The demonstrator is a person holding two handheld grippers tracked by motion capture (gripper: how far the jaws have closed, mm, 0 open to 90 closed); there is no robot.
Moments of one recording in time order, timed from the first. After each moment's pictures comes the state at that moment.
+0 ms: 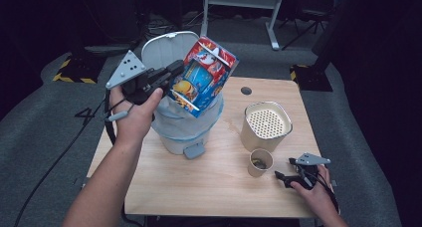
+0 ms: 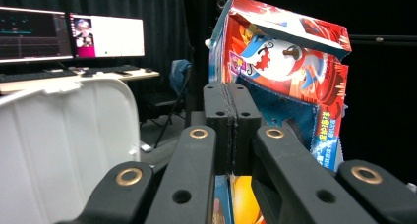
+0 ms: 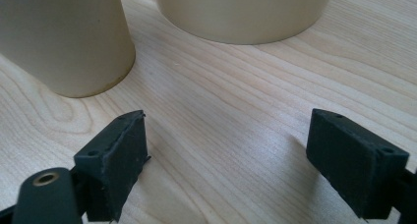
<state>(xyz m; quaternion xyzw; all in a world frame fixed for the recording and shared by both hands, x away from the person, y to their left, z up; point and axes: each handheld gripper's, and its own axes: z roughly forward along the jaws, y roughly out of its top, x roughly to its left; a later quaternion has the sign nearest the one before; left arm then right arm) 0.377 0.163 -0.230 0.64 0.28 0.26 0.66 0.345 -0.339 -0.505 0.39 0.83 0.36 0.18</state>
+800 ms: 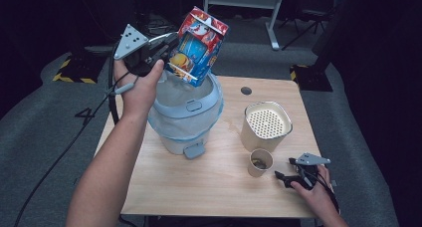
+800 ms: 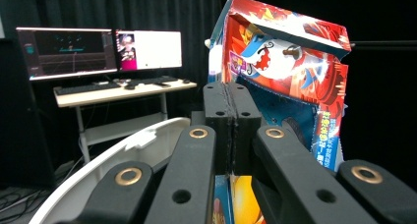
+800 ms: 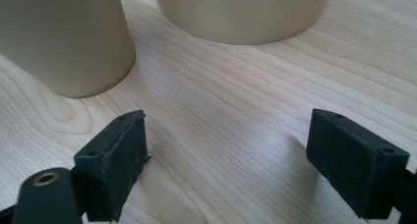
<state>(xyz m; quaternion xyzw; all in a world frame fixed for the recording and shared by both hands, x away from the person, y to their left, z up) 0.428 0.164 -0.218 0.62 0.31 0.32 0.64 0.345 -0.339 -0.505 0.39 0.83 0.36 0.18</state>
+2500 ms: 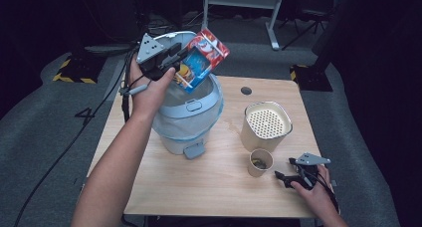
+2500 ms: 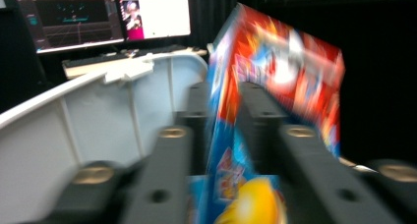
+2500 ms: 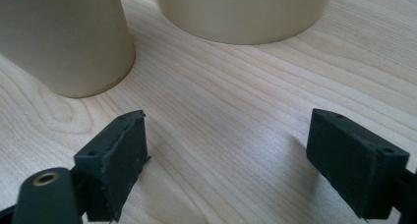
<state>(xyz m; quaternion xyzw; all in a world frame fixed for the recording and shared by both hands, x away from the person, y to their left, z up) 0.449 0.151 -0.246 0.65 0.32 0.31 0.61 0.345 -0.339 -0.505 0.39 0.83 0.36 0.18</state>
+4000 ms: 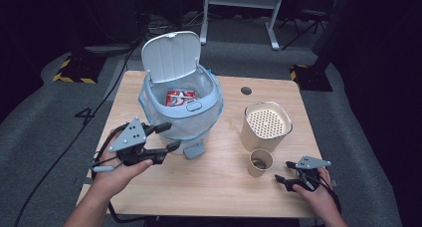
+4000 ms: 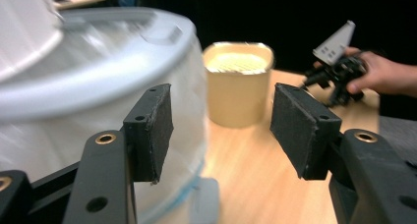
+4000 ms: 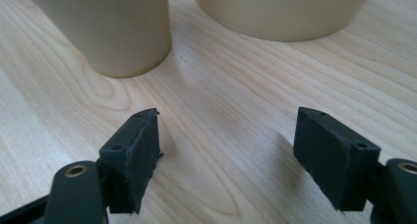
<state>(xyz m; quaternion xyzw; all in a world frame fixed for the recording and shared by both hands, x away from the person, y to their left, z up) 0.305 0.184 -0.346 0.78 0.21 0.19 0.56 0.335 -0.338 -0.501 0.35 0.85 0.36 0.16</state>
